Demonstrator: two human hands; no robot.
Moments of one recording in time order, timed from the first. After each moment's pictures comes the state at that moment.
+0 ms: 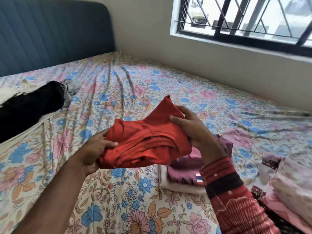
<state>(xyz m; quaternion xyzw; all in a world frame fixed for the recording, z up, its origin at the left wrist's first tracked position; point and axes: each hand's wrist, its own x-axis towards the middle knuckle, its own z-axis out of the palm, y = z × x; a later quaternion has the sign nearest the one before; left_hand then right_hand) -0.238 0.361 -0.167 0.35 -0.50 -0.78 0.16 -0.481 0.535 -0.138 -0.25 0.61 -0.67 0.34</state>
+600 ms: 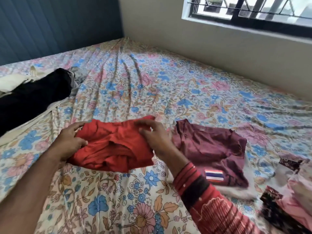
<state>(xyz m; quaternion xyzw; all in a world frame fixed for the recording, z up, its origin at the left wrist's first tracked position) -0.184 0.305 -0.183 0.50 -0.66 -0.51 0.20 -0.392 0.462 -0.199 -0.34 0.66 -0.59 0.33</state>
